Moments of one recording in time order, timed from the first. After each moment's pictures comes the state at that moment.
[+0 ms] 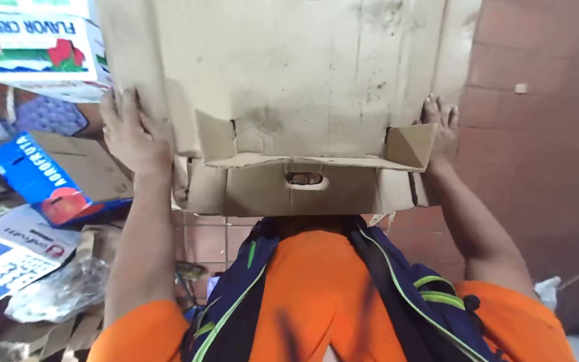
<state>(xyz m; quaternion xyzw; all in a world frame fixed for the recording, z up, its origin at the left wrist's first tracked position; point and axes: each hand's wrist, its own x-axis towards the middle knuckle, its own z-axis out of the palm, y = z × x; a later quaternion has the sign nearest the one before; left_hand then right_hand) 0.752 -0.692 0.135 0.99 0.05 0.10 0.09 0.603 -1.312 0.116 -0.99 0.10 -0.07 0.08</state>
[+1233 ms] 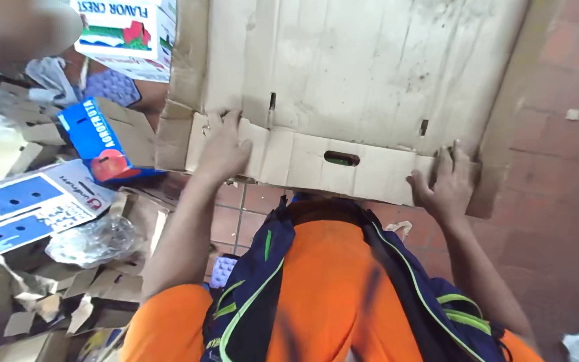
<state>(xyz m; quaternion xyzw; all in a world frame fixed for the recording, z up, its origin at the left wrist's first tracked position) 0.645 -0.746 0.223 0.95 0.00 -0.20 0.22 0.493 -1.215 0.165 -0.99 0.10 0.02 0.12</state>
